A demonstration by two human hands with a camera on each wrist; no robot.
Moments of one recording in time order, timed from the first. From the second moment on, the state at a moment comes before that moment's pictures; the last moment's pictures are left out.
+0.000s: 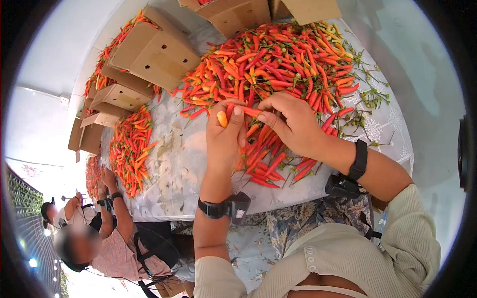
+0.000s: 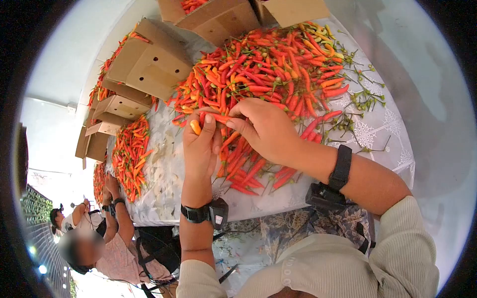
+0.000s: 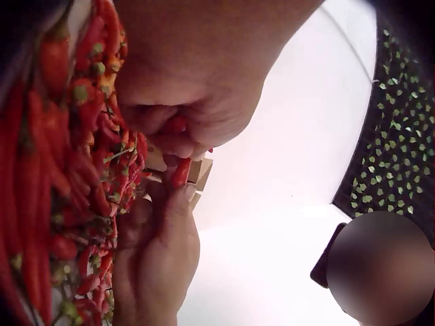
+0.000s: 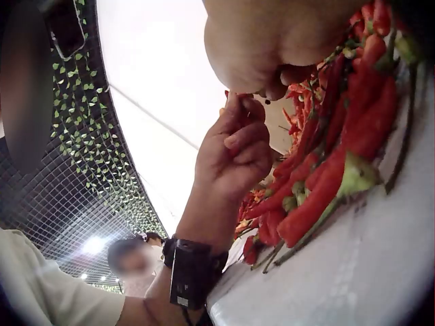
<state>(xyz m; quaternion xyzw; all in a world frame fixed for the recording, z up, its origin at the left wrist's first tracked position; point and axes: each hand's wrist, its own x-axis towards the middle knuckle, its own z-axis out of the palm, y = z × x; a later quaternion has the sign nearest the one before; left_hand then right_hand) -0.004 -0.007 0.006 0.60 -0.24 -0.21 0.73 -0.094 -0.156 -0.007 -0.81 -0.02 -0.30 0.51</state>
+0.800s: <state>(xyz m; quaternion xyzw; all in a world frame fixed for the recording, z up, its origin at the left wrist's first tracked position) -0.005 -0.005 0.003 0.58 -0.27 -0.19 0.75 -0.097 -0.156 -0.008 -0.78 0.02 -0.29 0.56</state>
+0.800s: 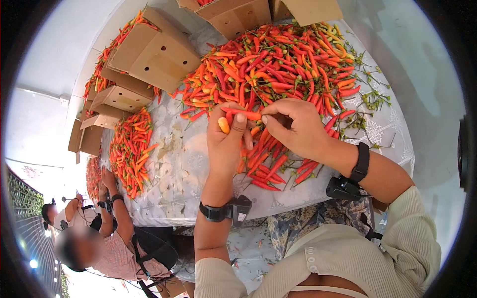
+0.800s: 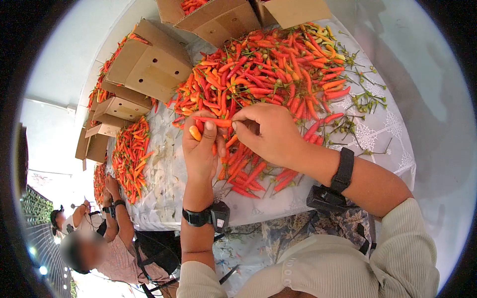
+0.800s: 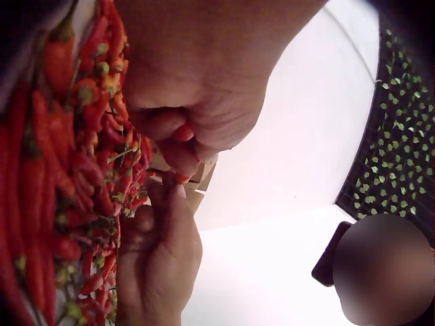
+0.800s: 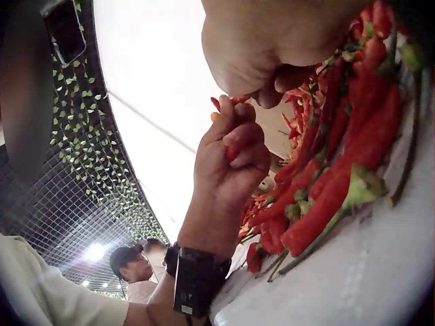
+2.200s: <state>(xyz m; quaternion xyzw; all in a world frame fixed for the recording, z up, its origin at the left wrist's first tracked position) 0.006 0.007 0.009 0.49 -0.11 -0.22 0.83 -0.100 -0.168 0.001 -0.83 -0.03 -0.35 0.43</state>
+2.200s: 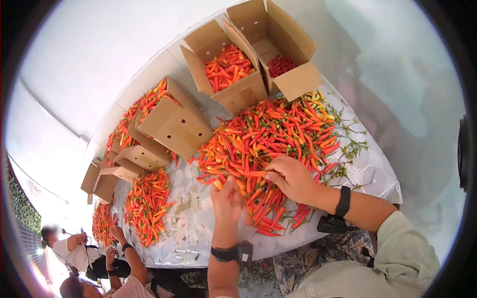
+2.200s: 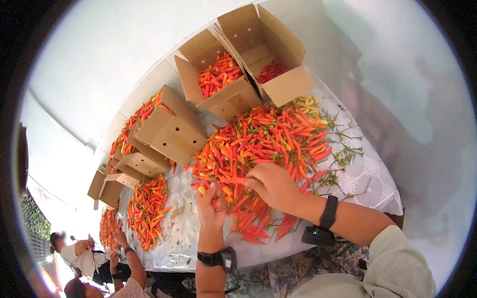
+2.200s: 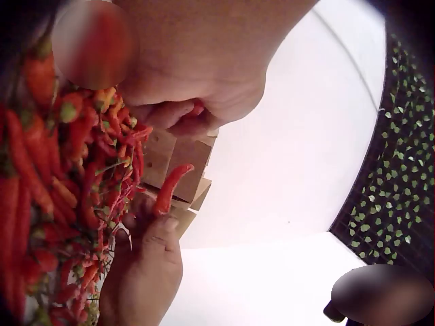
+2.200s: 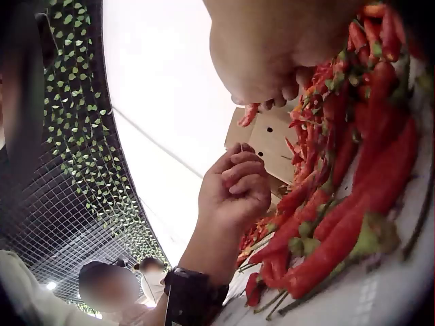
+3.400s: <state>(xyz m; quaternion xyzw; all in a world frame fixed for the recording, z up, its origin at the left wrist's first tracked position) -0.016 -0.008 -0.001 0.77 -0.33 0.05 0.55 -0.095 -0.155 -0.017 -0.86 -0.03 -0.31 0.41</state>
